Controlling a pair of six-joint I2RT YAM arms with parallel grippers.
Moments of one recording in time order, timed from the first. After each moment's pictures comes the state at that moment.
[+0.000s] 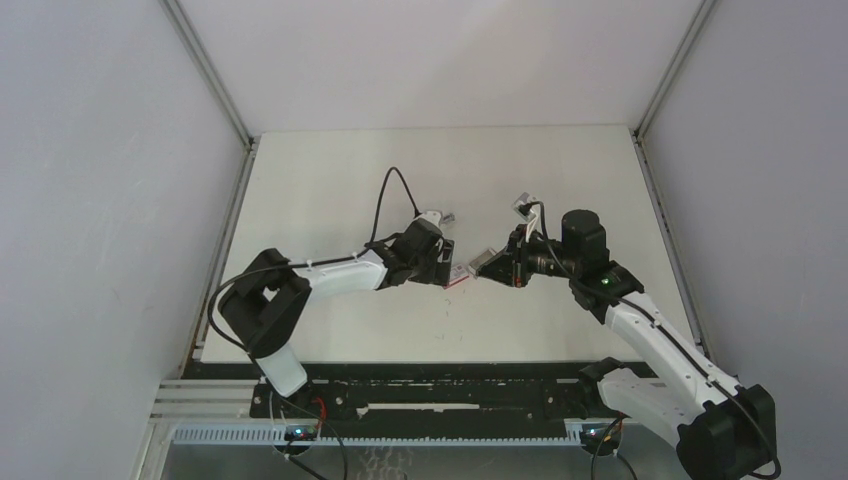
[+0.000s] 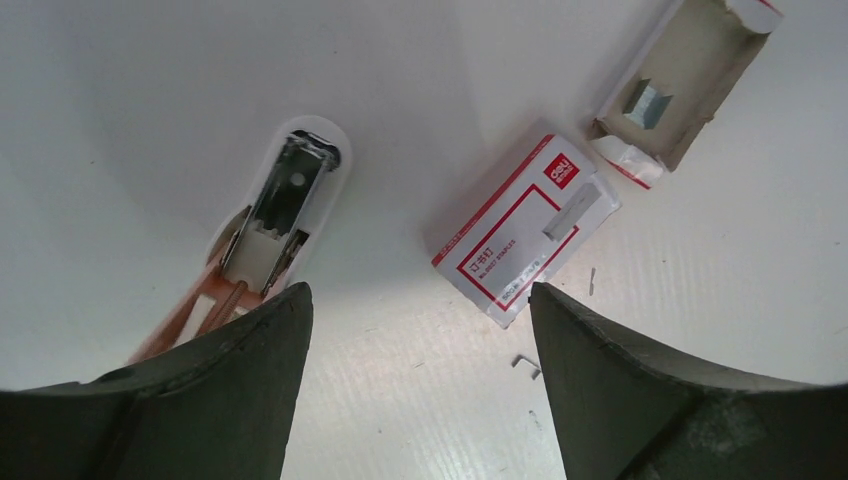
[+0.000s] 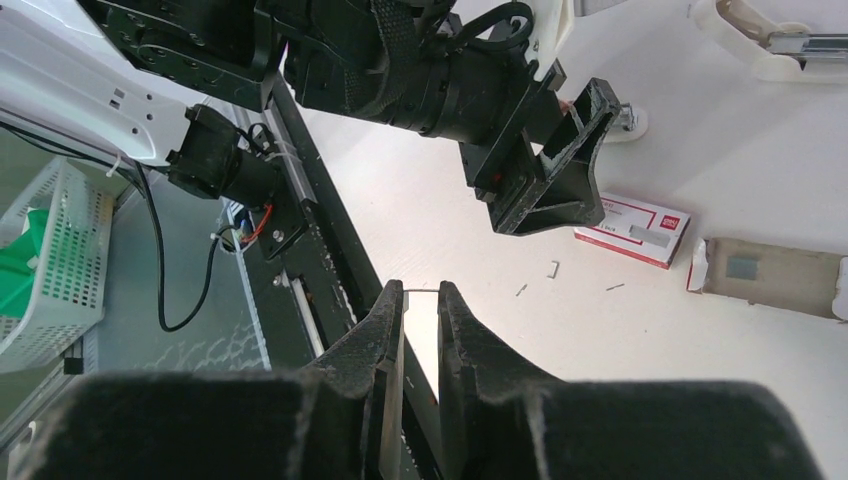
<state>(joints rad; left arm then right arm) -0.81 1.70 0.98 -0.16 -0.16 -0.53 0.39 0.94 0.68 -0.15 -0.78 0.29</state>
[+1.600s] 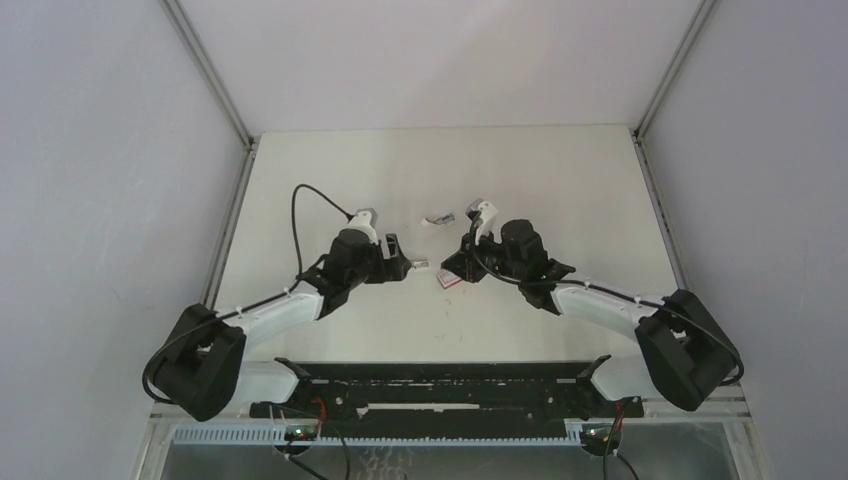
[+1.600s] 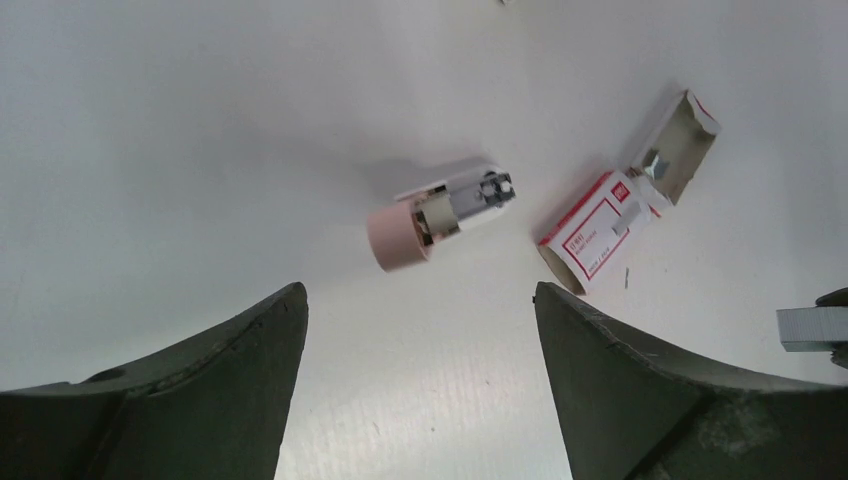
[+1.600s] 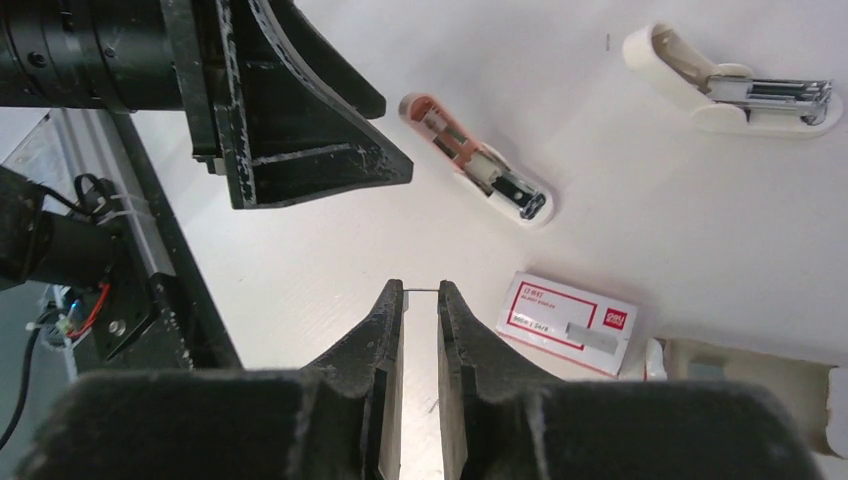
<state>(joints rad) -0.58 1.27 0.56 0.10 -0.06 -0.54 0.66 1.32 0.63 0.31 -0.38 0.29</state>
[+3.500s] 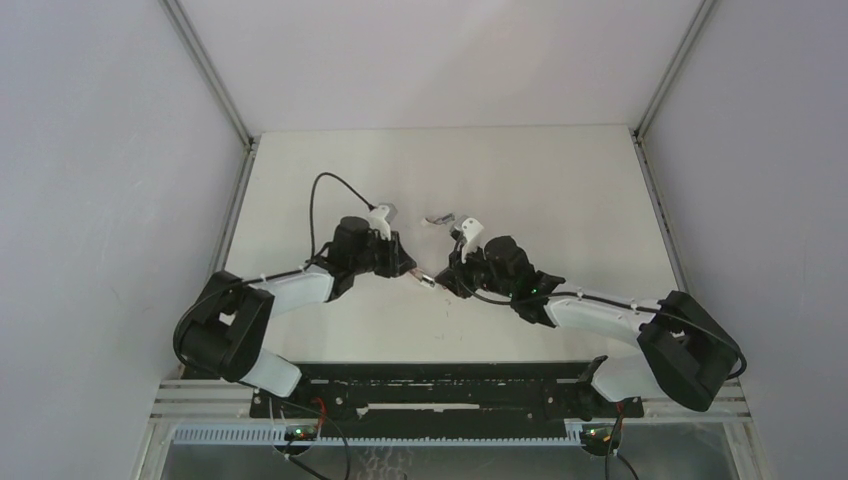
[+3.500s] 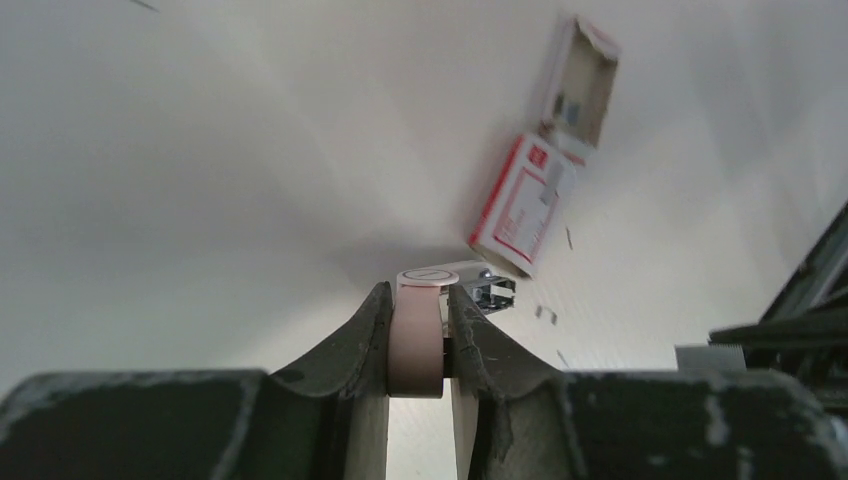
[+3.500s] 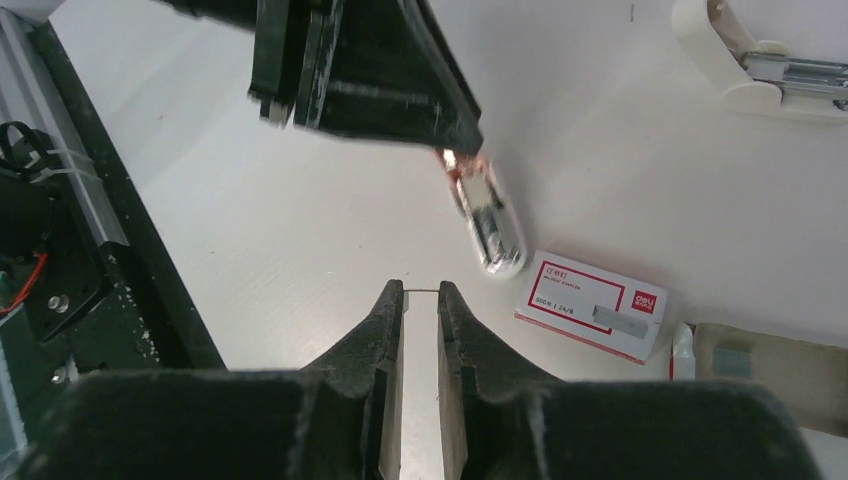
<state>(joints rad) -0.44 1.49 0.62 0.31 0.34 -0.39 0.79 1.33 0.60 0.31 -0.22 0.23</state>
